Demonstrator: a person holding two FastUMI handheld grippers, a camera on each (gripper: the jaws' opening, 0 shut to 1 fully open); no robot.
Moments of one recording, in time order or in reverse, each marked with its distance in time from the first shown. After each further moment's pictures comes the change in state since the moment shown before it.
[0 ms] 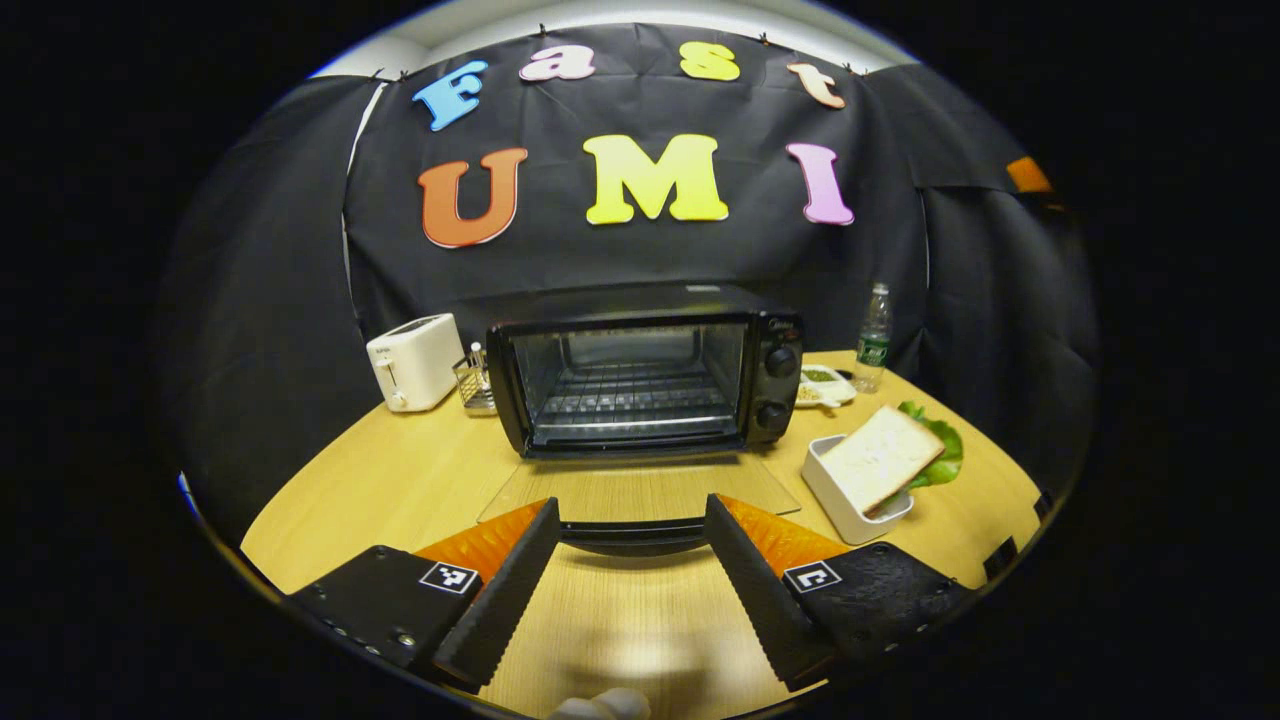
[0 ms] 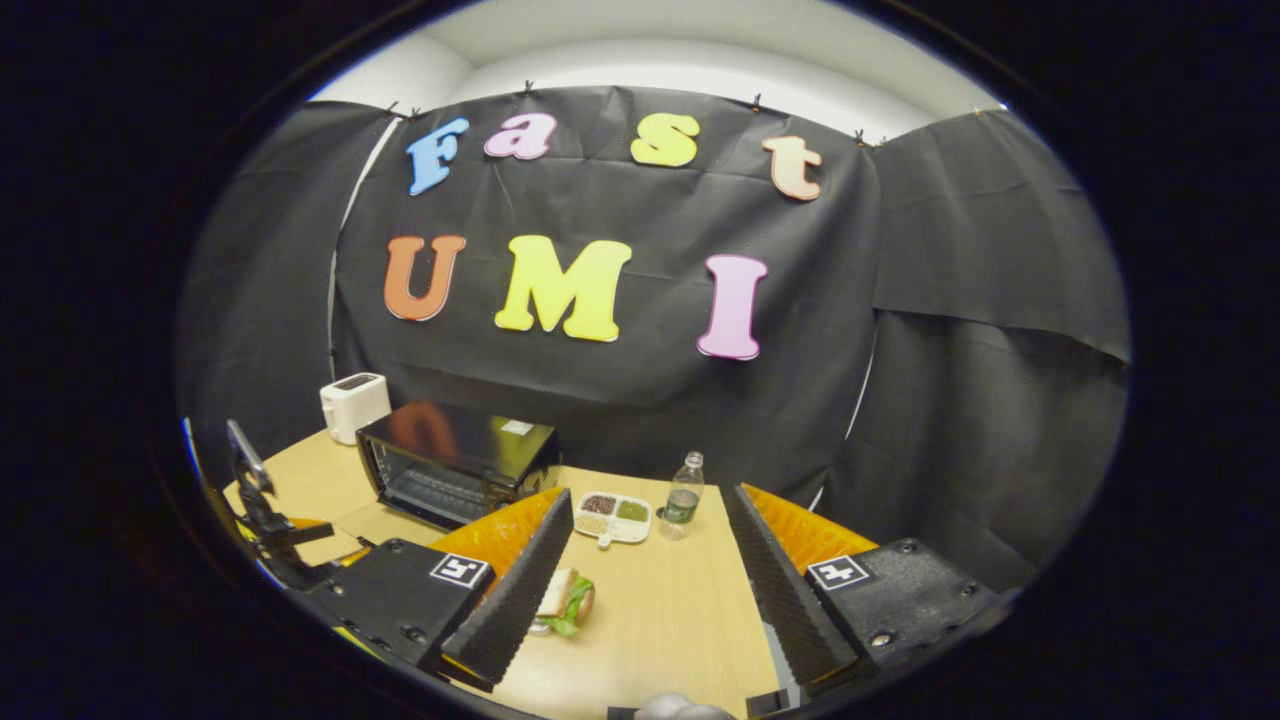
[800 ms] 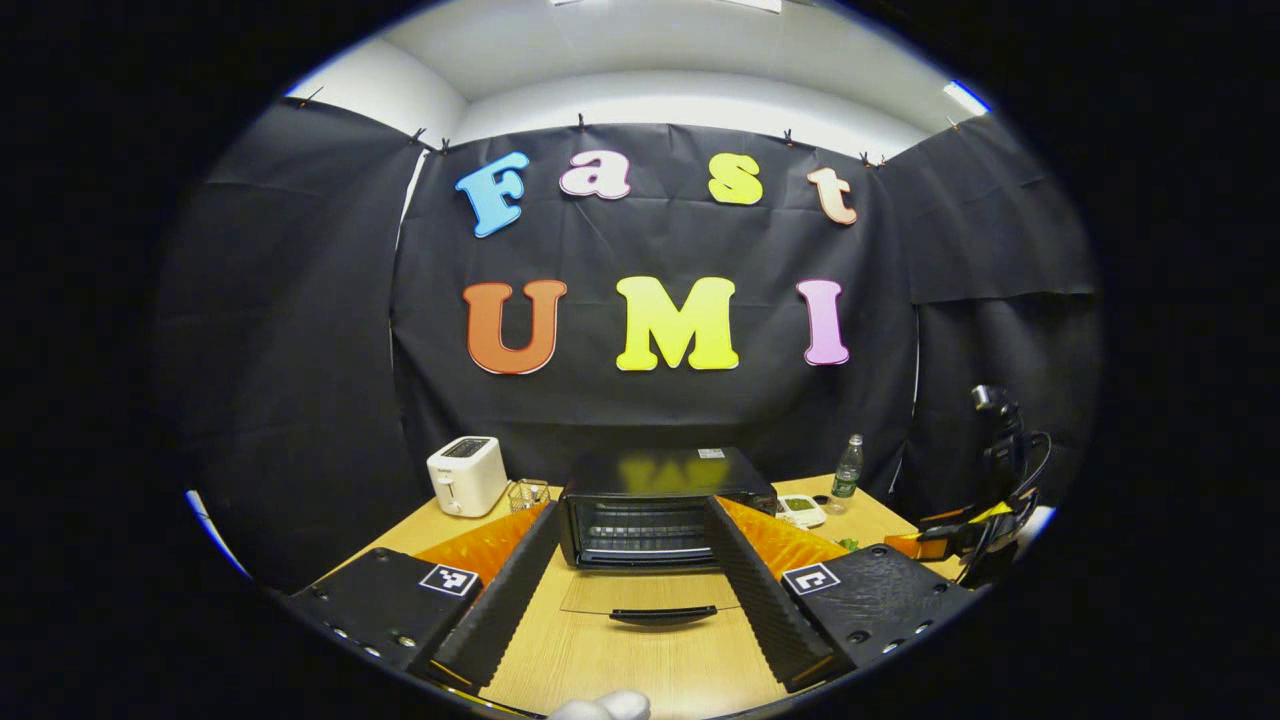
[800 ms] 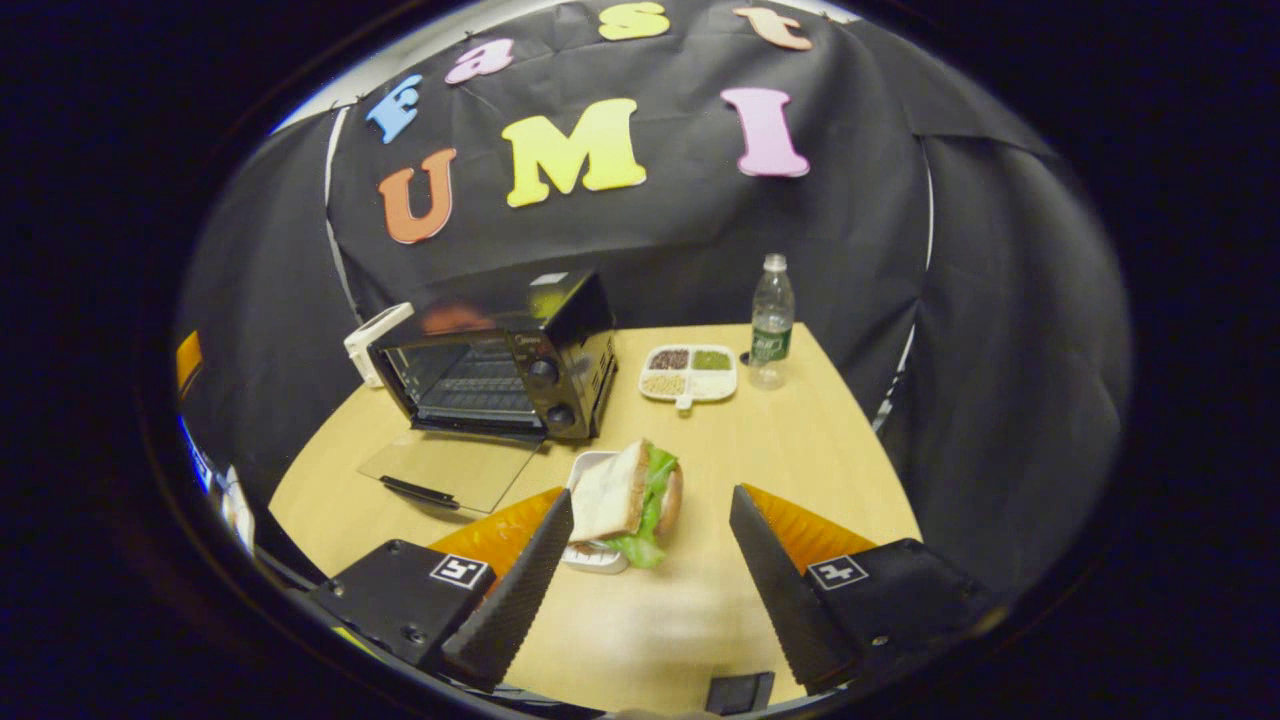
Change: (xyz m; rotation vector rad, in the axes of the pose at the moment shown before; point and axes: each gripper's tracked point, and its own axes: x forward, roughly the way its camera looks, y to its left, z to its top) left arm -0.121 0.044 0.165 -0.035 -0.269 0.056; right arm 0.082 0.076 -0.195 0.229 0.388 0.214
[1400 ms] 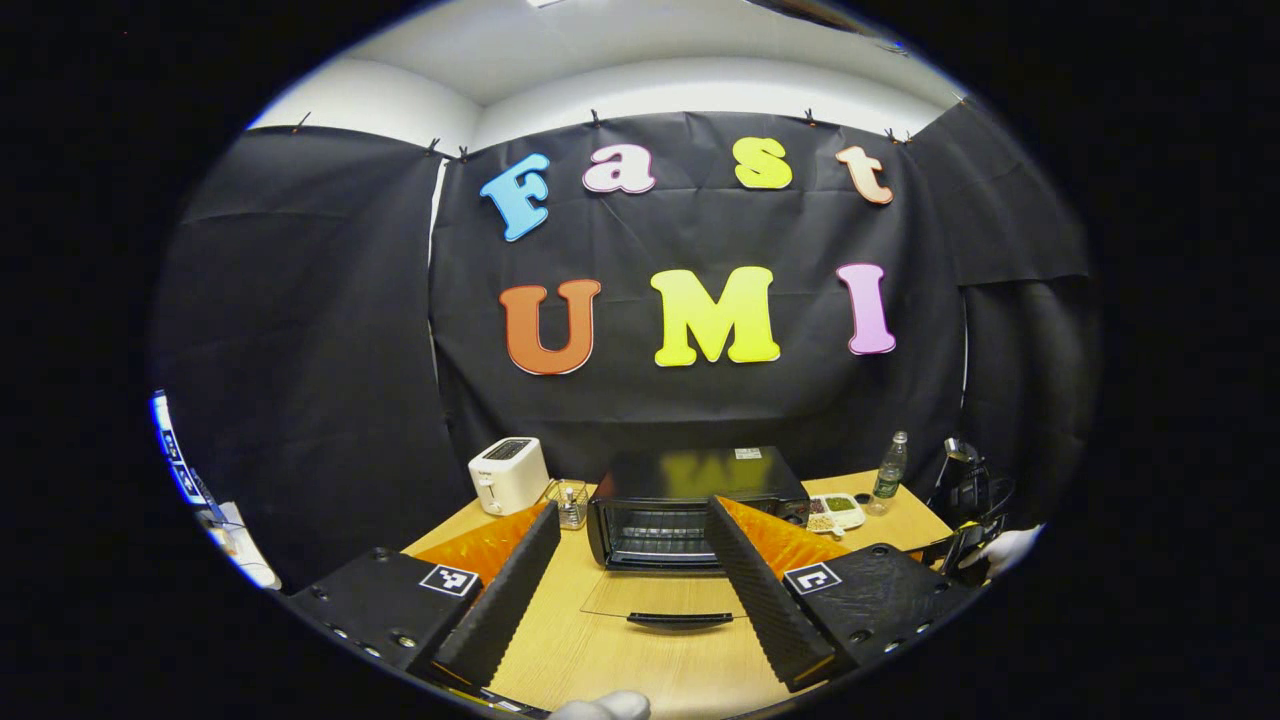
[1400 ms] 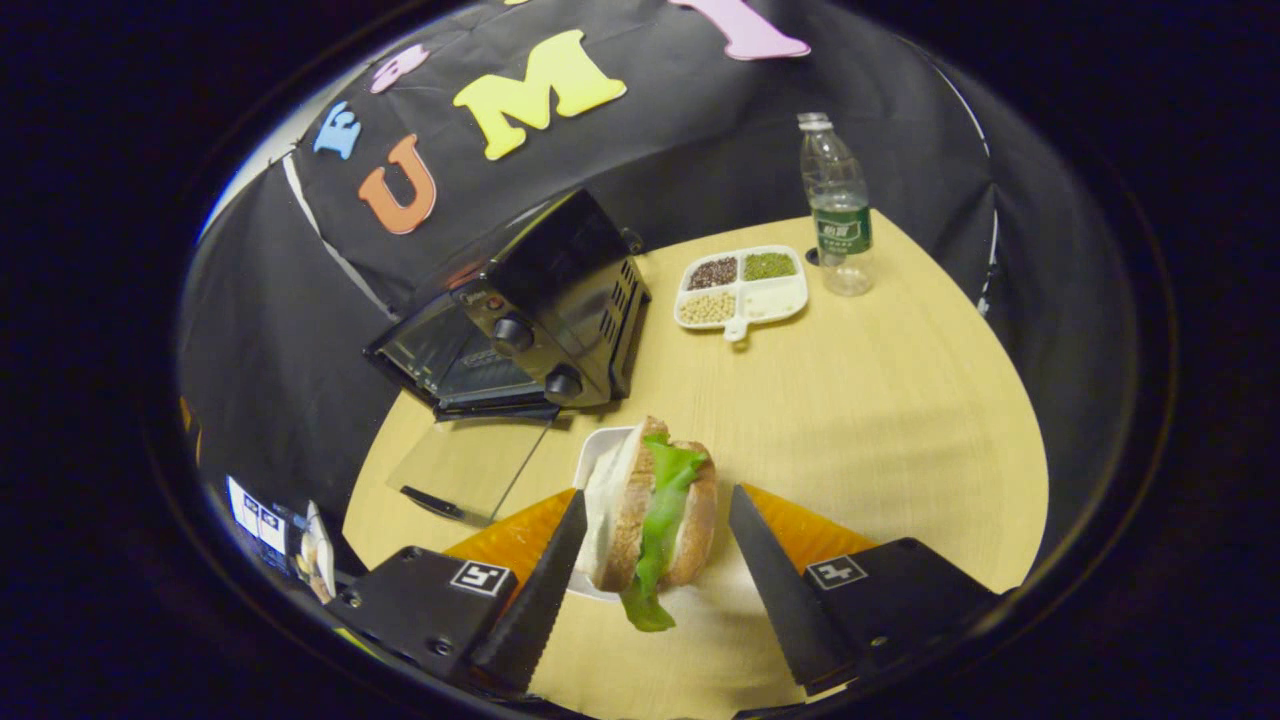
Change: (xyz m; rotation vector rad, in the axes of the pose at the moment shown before) left arm 0.015 -0.012 0.012 0.036 0.053 0.169; right arm 0.101 0.001 -0.020 0.166 0.254 0.256
